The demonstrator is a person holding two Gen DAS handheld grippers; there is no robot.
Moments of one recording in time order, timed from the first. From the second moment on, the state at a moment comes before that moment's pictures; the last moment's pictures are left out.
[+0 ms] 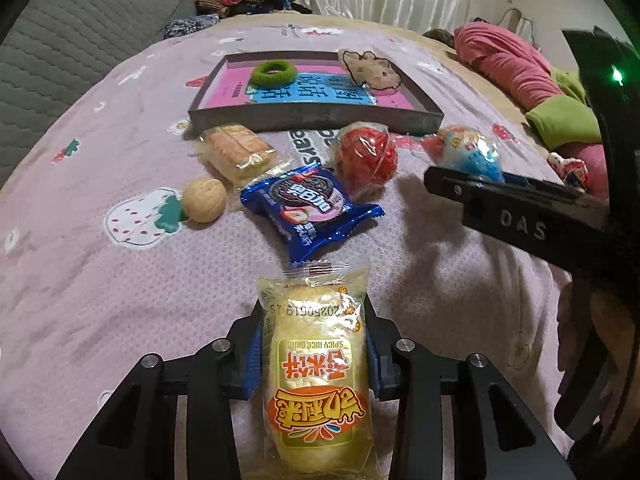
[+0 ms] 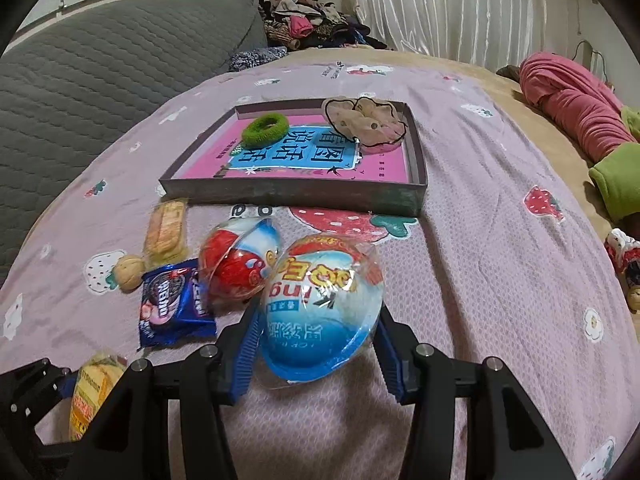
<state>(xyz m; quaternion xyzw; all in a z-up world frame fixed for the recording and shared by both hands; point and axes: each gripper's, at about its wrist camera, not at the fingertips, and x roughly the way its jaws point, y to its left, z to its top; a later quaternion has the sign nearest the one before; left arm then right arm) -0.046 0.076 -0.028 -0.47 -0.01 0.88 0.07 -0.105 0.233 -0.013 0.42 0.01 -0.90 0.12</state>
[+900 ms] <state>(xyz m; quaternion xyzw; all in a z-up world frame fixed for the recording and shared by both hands) -0.067 0.061 0.013 -0.43 -0.02 0.90 0.06 -0.086 0.233 0.020 0.38 0.02 -0.92 0.12</state>
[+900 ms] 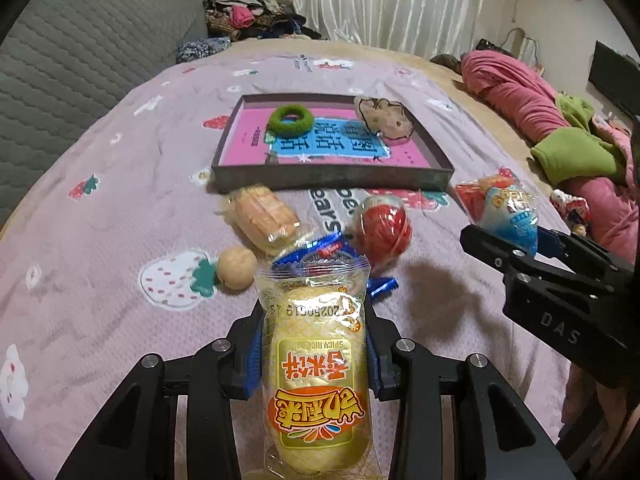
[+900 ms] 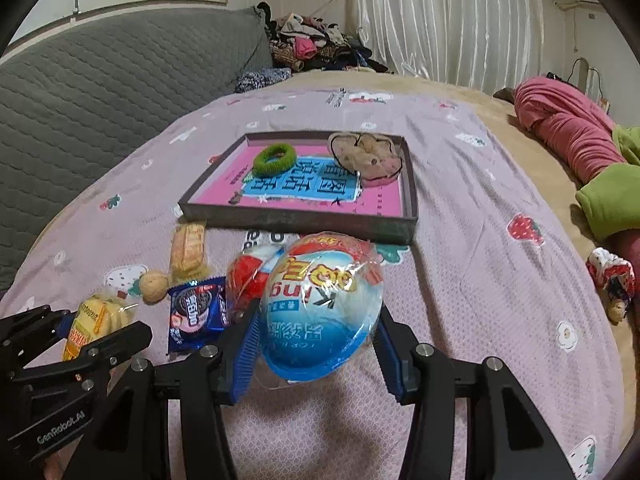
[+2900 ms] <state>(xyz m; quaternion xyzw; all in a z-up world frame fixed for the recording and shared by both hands) -0.256 0.031 0.125 -0.34 -0.02 0.94 0.04 -0.190 0.218 0.138 0.26 0.00 -0.96 0.13</state>
